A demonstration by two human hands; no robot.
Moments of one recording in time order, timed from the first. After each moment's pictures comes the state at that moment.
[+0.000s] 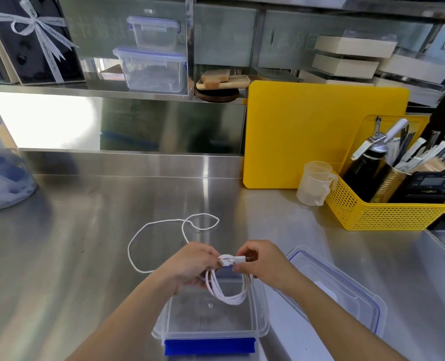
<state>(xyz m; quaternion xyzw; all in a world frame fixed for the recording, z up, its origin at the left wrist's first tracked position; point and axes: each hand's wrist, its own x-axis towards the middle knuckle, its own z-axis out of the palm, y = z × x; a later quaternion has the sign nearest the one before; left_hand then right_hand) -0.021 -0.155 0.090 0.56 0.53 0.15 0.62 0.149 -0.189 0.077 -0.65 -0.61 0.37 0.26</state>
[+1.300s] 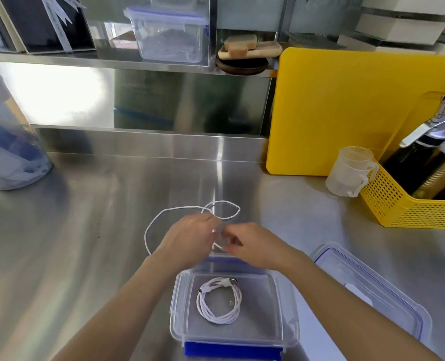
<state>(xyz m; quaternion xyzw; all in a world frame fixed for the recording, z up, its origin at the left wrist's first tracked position) -0.061 -0.092 0.051 0.90 0.42 0.13 0.08 0.103 -0.128 0.076 -0.57 -0.78 0.26 0.09</state>
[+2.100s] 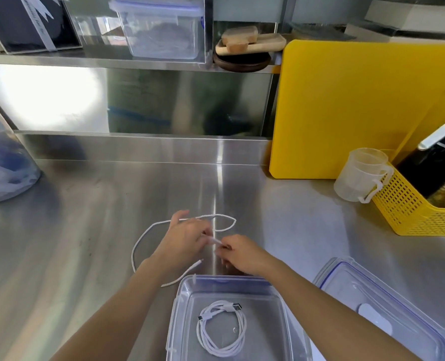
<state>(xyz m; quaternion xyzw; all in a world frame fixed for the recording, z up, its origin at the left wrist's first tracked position) -0.069 -0.034 0.012 0.88 0.43 0.21 0.07 0.093 -0.077 0.025 -0.60 -0.66 0.43 0.13</state>
